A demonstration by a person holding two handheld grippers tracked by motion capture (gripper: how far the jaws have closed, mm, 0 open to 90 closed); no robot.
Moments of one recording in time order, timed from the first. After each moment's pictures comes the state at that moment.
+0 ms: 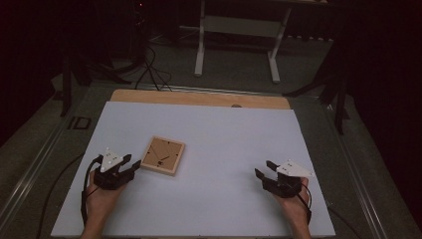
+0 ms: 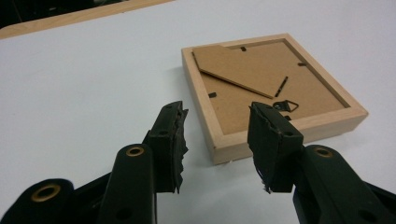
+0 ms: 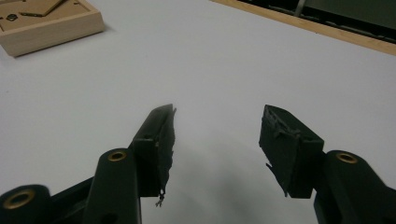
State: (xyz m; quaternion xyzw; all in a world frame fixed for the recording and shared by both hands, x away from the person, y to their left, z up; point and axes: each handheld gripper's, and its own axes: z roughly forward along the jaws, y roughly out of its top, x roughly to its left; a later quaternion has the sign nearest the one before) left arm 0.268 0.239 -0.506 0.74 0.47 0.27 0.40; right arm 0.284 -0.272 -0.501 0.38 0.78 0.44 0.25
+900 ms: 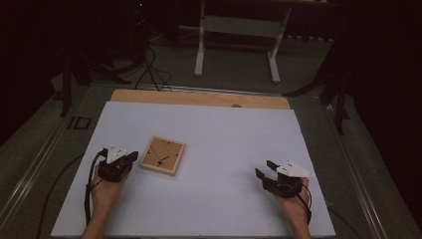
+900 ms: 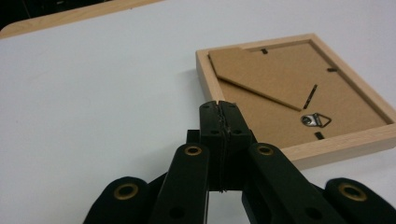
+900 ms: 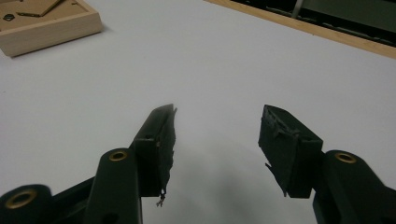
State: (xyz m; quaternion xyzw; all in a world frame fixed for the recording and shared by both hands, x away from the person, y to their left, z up) left arm 0.291 0.237 -0.510 0.74 0.48 0.27 0.38; right arm 0.284 -0.272 -0.501 0.38 0.78 0.44 0.25
